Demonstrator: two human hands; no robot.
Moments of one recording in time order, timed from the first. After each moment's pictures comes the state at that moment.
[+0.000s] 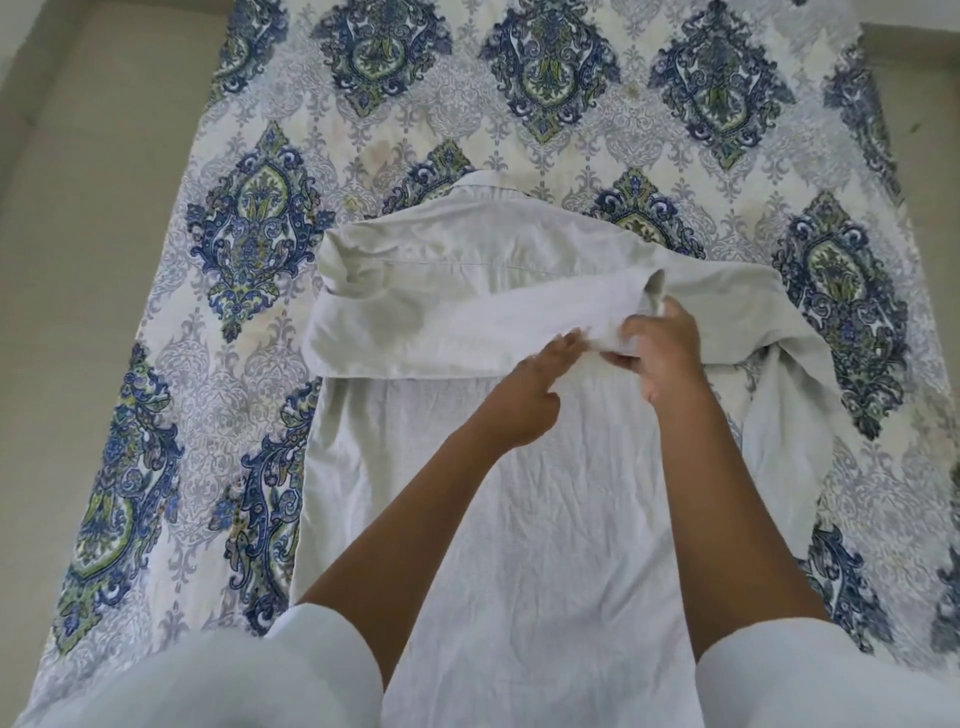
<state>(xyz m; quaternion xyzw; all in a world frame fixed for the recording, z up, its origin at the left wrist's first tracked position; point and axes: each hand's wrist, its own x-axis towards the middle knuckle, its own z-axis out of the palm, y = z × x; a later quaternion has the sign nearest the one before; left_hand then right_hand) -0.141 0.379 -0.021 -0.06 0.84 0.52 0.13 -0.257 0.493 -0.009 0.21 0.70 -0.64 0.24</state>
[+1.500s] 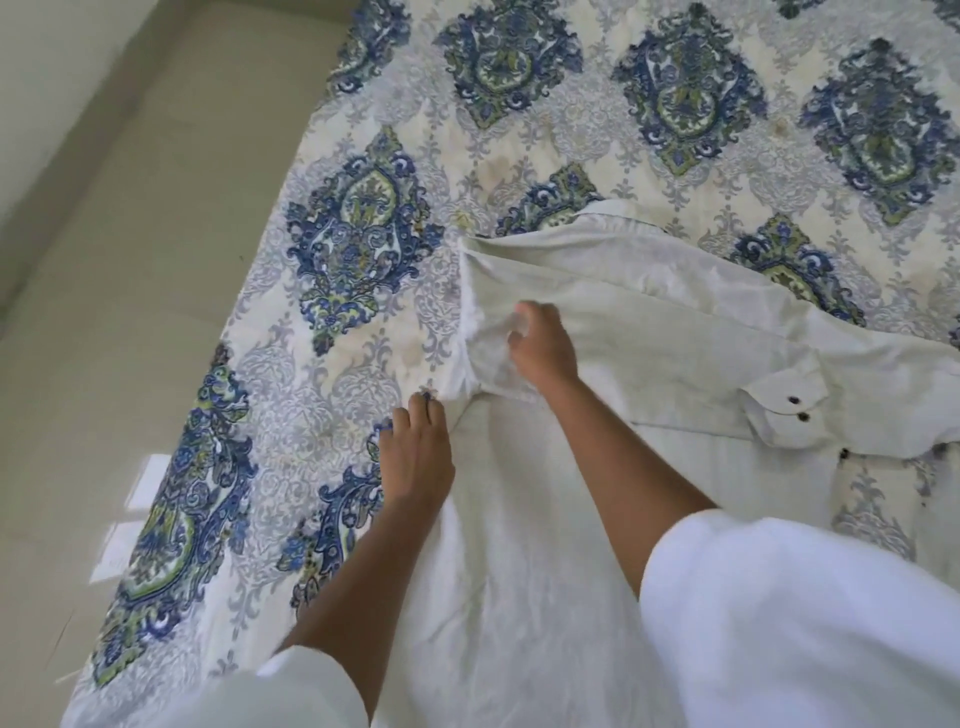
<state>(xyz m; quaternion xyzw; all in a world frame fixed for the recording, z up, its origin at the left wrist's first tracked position) -0.036 0.208 -0.130 -0.32 0.94 0.01 0.08 -0.215 0.256 -0.110 -0.20 0.90 -0.29 0.25</state>
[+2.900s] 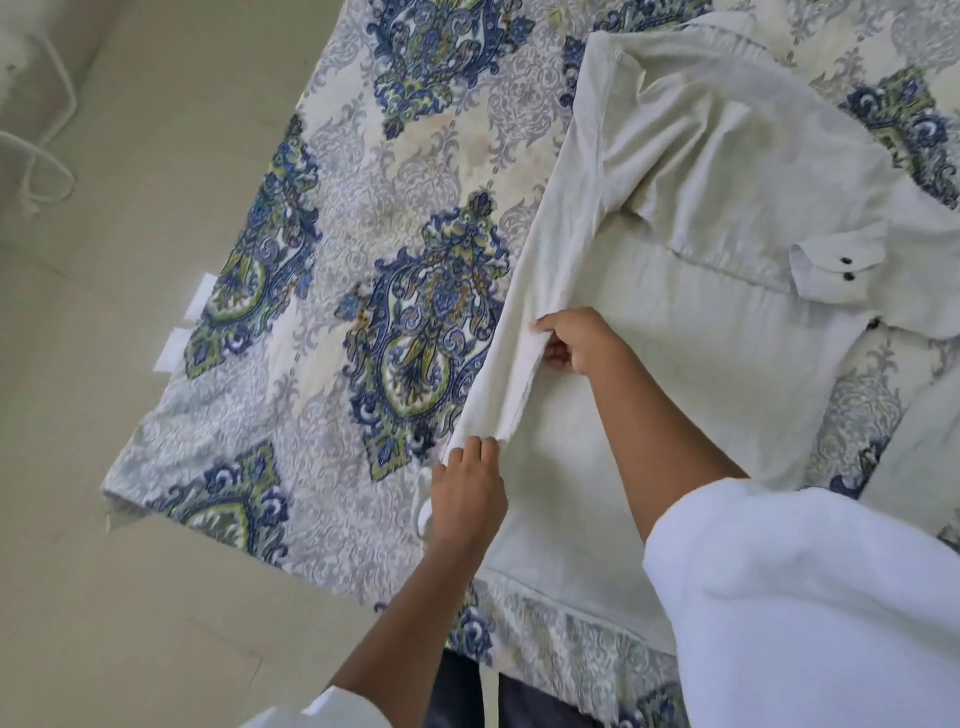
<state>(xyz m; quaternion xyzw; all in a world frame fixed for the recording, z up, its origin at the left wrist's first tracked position) 0.142 0.419 -0.103 -0.38 0.90 0.15 0.17 -0.073 0.370 -0.104 0.14 0.73 -0.36 0.56</state>
